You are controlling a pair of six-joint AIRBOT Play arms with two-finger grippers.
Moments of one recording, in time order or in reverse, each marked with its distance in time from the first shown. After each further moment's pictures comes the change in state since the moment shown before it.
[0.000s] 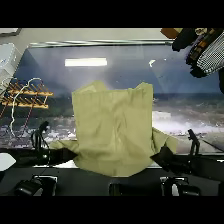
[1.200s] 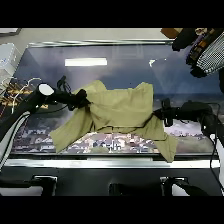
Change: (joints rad) left arm 0.121 -1.065 0.751 -0.092 0.290 0.147; right arm 0.000 -0.921 0.330 0.109 0.661 0.031
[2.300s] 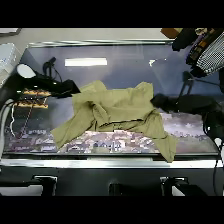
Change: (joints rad) left arm 0.119 0.038 0.274 0.256 -0.352 0.189; right arm 0.168 0.153 0.111 -0.272 -0.040 -0.616
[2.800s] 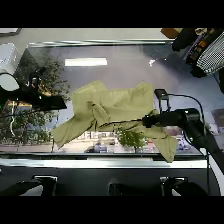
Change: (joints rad) left arm 0.008 0.260 -0.251 0.178 -0.105 0.019; right arm 0.230 0.022 -0.132 -0.359 0.031 0.128
